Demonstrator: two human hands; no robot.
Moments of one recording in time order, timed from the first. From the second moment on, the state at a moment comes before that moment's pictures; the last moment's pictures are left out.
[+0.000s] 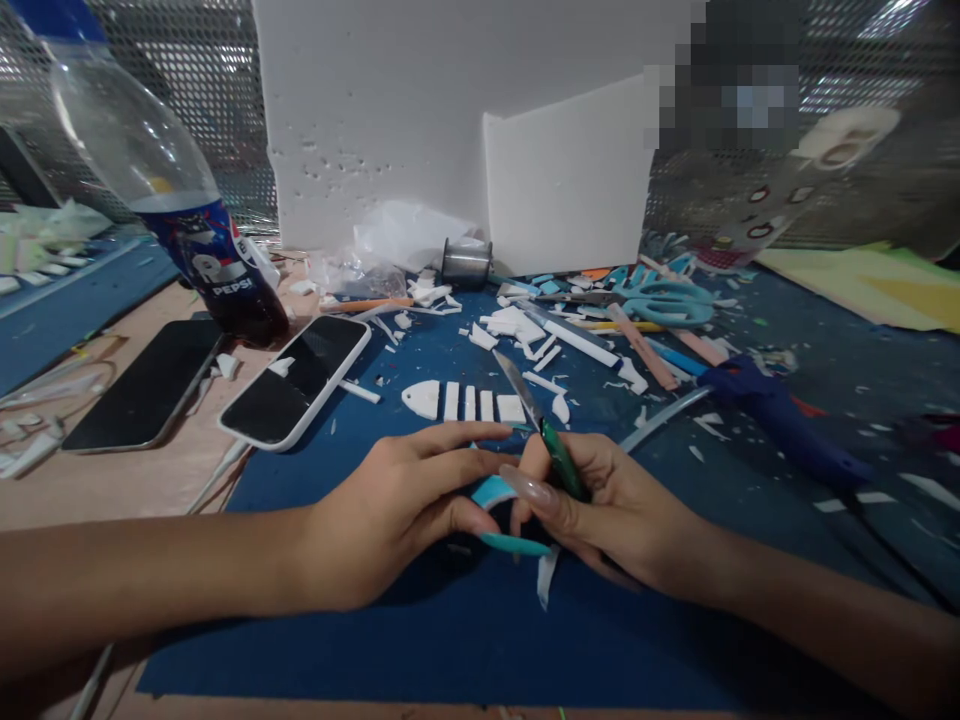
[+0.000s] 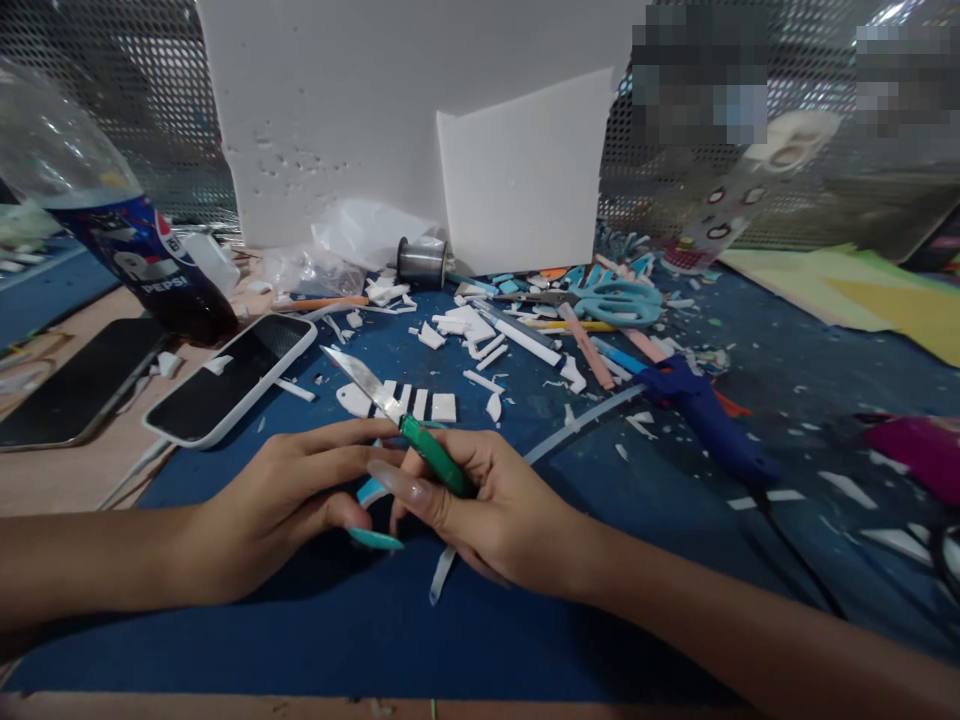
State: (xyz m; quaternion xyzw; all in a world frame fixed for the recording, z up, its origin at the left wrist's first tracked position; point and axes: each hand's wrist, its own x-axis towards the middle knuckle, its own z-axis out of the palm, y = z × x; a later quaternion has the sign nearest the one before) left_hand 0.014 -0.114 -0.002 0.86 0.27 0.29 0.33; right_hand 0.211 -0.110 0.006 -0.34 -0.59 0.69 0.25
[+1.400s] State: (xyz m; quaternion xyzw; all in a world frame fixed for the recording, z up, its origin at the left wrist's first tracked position) left_hand 0.032 -0.105 0.000 0.22 0.36 0.44 0.79; right_hand 0.220 -0.116 0.012 -0.41 -0.78 0.35 0.33
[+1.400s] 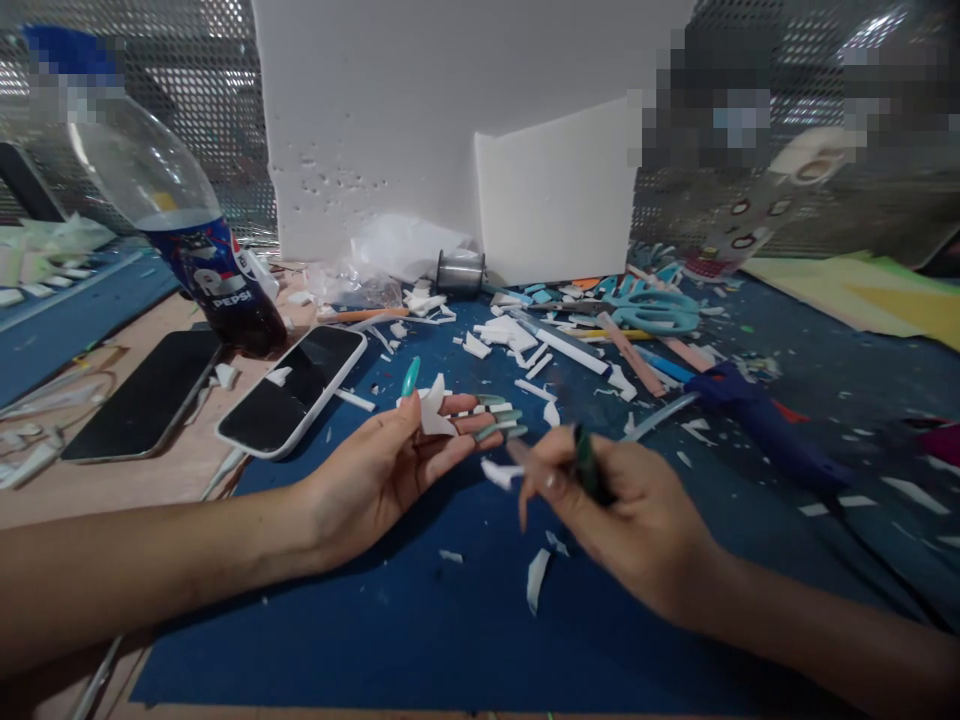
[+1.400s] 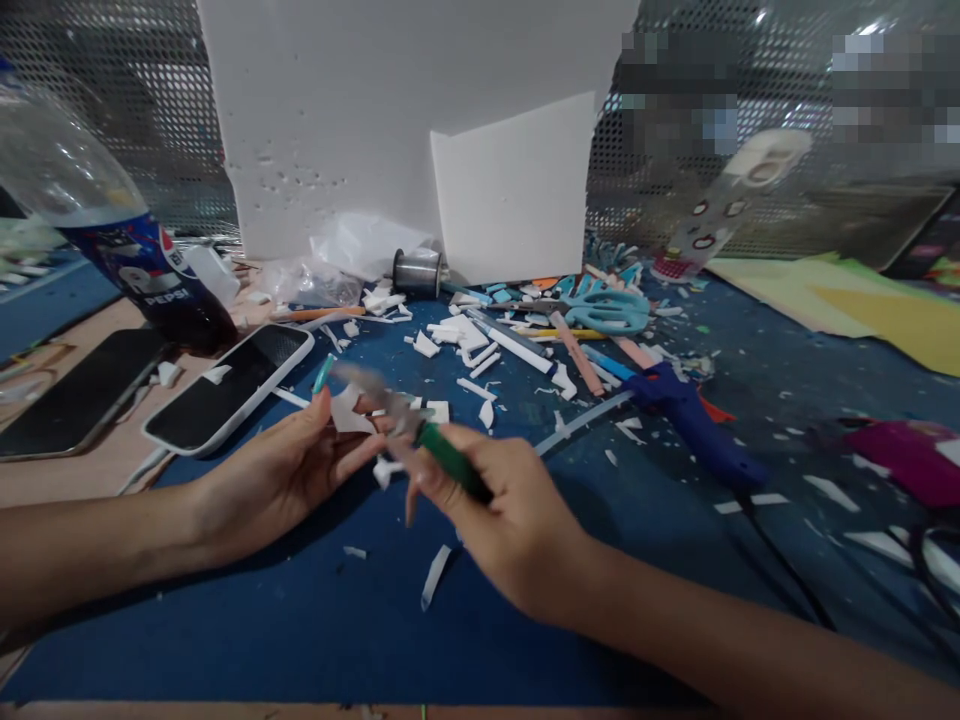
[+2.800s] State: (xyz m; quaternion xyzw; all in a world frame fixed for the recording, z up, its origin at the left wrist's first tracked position) left_hand 0.015 -0.116 -0.005 0.78 0.43 0.29 0.34; right_hand 0.213 -0.113 0.008 -0.45 -0.59 0.63 0.22
